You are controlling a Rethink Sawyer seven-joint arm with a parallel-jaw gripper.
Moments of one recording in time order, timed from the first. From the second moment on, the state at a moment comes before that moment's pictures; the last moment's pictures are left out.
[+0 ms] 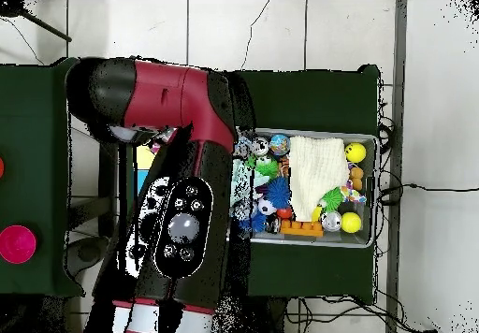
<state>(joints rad) 0.19 -0.42 -0.39 0.97 0.32 1.22 2.18</state>
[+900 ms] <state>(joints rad) 0.16 -0.38 -0.35 0.97 0.30 1.10 2.18</state>
